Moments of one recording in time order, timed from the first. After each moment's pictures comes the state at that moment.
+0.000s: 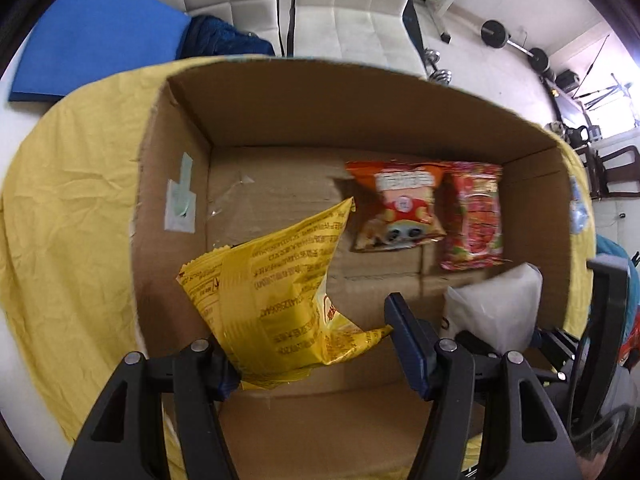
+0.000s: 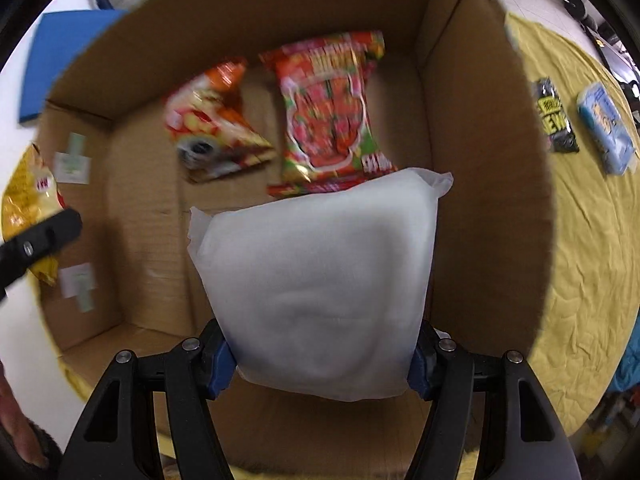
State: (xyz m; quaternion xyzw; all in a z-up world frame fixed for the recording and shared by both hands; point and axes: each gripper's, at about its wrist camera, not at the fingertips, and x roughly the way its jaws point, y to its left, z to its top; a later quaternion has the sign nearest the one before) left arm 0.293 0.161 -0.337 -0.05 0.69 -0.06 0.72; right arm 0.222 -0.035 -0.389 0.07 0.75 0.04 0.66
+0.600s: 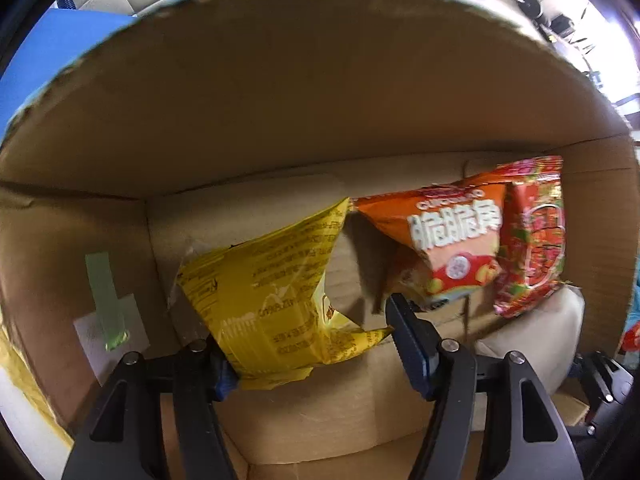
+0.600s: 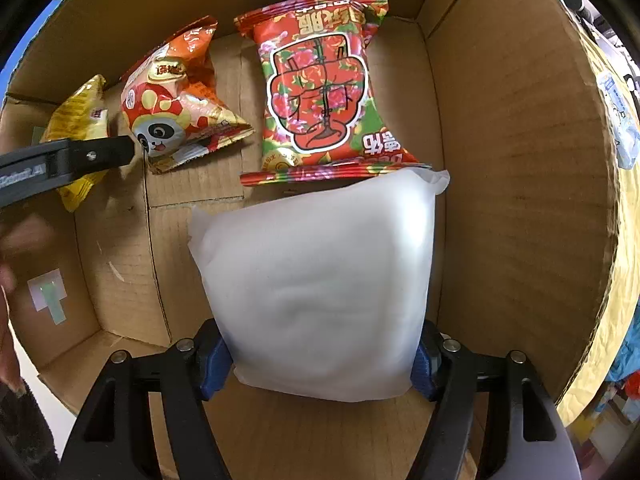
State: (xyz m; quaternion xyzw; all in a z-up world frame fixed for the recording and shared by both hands) left arm 0.343 0.138 -0.400 0.03 0.72 -0.09 0.68; right arm 0.229 -0.025 -0.427 0.05 0.77 0.02 0.63
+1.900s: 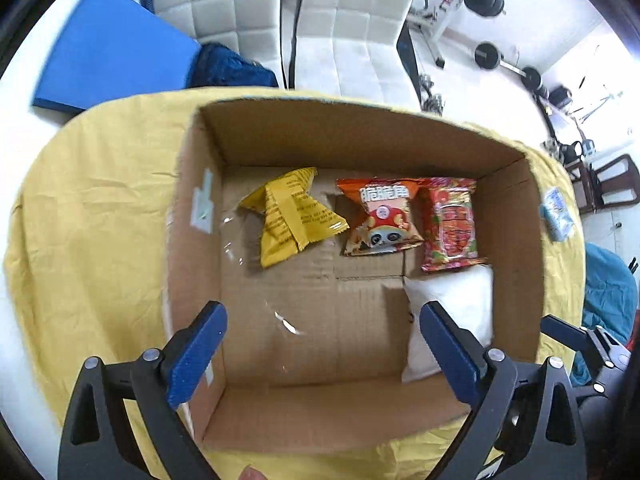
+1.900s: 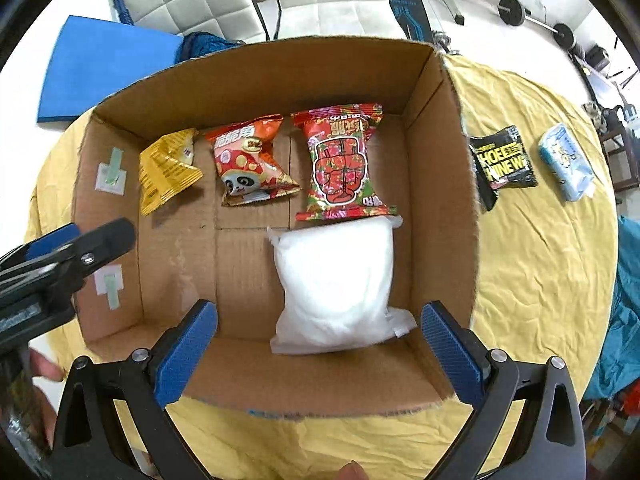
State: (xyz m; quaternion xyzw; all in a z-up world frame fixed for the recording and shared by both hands) left arm 0.231 0.166 -0.256 -0.06 0.63 -0.06 0.77; right arm 0.257 -0.013 -0.301 0.04 0.71 0.03 0.70
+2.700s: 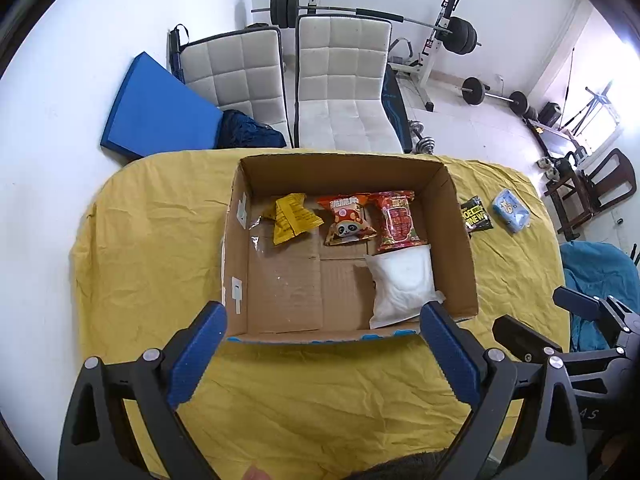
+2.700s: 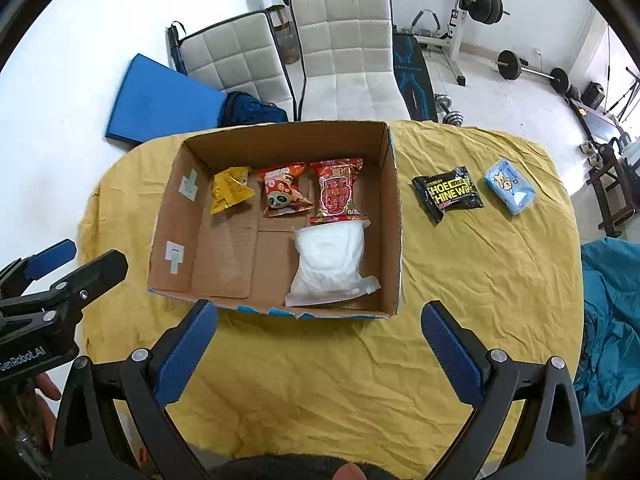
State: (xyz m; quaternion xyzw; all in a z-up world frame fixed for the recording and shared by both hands) left arm 0.144 0.135 -0.150 -0.01 0.55 -0.04 0.83; right arm 0.146 -0.050 -0.171 0.05 0.61 0.07 0.79
